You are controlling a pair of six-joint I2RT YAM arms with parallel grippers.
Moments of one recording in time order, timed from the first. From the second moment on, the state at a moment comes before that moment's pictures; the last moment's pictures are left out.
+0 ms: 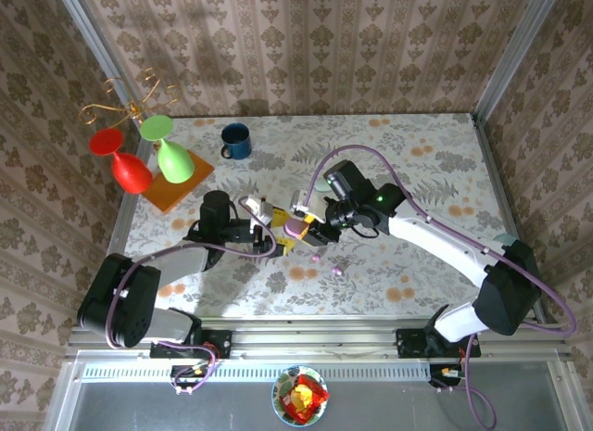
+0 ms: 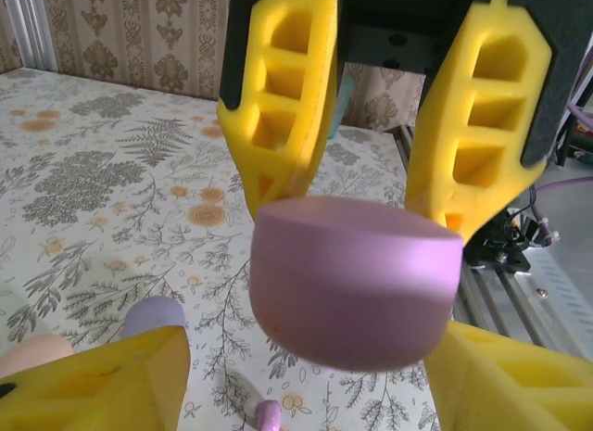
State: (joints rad) left arm -0.45 1.37 0.49 0.59 1.16 0.13; right arm 0.71 1.47 1.22 -0.65 -0.44 -0.47
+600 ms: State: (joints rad) left arm -0.45 1.38 0.49 0.61 1.17 0.12; right arm 0.71 1.50 1.23 -0.65 -0.44 -0.50
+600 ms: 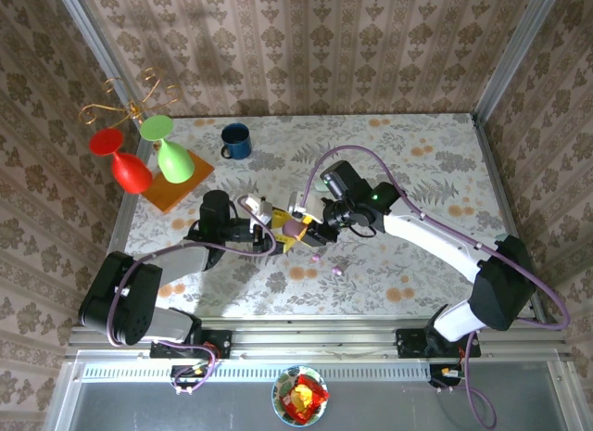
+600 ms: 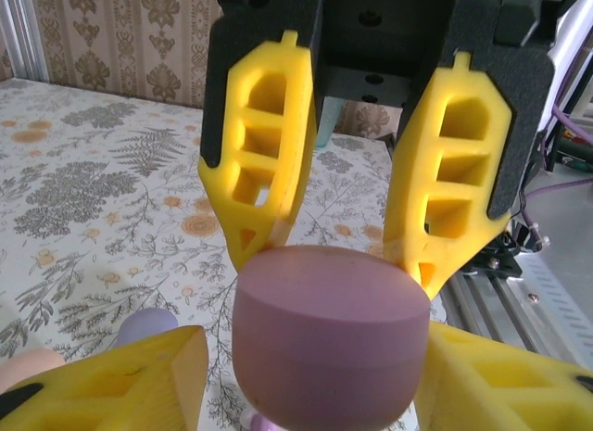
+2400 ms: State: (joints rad) left arm -0.48 1.36 0.49 0.57 1.18 0.15; right arm 0.68 1.46 1.22 -0.64 -0.46 -0.47
